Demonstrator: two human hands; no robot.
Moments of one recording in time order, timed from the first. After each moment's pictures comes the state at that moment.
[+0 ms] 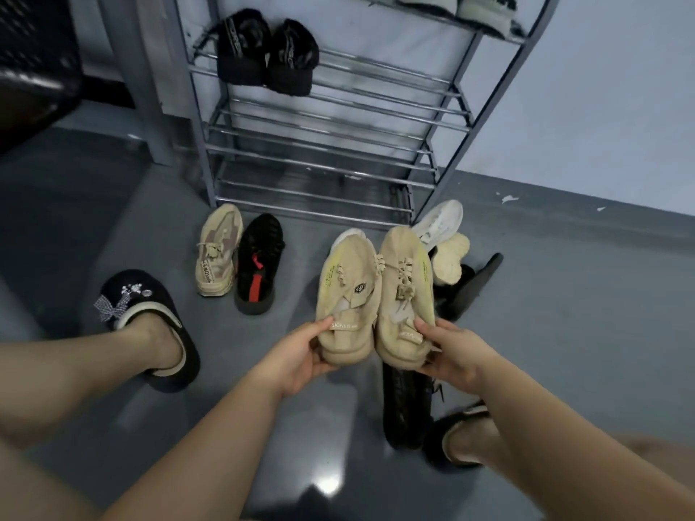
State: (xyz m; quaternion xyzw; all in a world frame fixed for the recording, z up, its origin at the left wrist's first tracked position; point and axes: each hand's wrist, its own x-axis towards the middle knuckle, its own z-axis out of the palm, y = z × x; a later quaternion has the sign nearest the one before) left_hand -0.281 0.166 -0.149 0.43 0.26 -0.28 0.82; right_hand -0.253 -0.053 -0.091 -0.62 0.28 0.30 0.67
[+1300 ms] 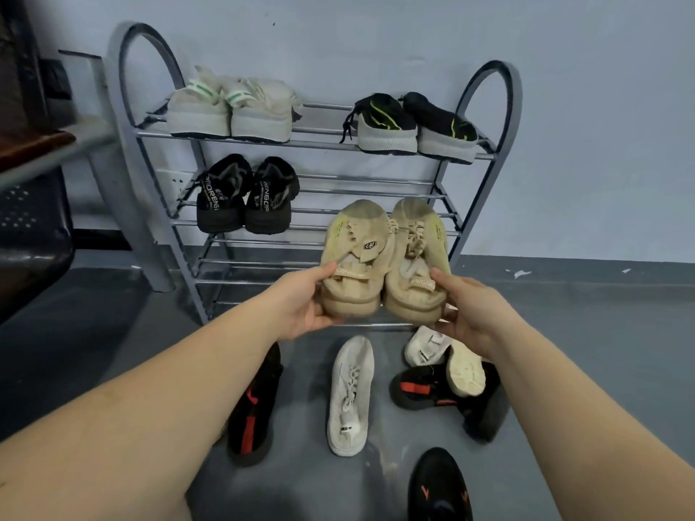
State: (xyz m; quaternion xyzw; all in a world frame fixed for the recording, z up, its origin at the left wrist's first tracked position) left_hand -0.062 0.184 0.018 0.54 0.19 -0.22 0.79; right_hand -0.055 -0.033 0.019 -0.65 0.18 0.13 0.73
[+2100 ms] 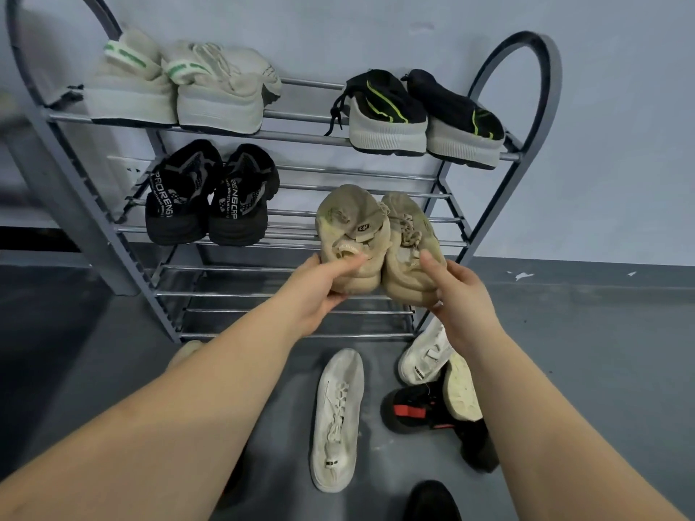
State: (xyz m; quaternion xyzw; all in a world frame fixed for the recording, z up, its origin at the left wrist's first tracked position) left_hand 0.032 0.158 -0.008 0.54 0.12 -0.15 0.82; right_hand 0.031 -0.028 -0.013 -0.69 0.16 0.03 0.71
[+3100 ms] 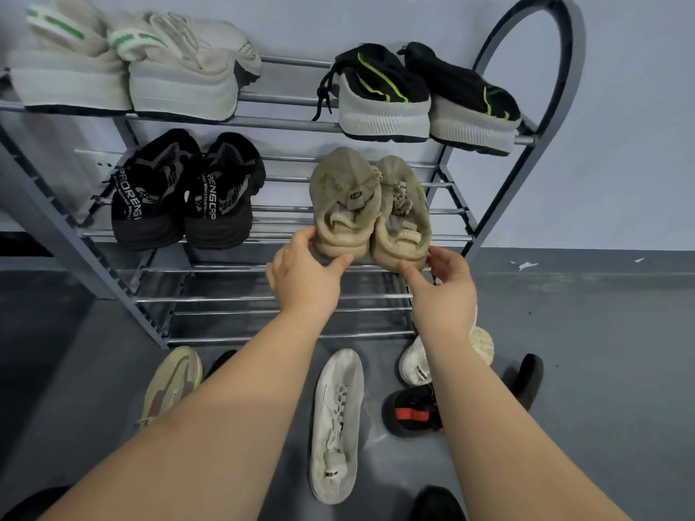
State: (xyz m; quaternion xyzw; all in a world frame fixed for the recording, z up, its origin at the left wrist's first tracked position) left_hand 0.068 0.147 -0.042 0.86 0.17 0.15 0.46; right_hand 0.047 0.002 -0.037 -0.79 0.17 -0.16 0.56
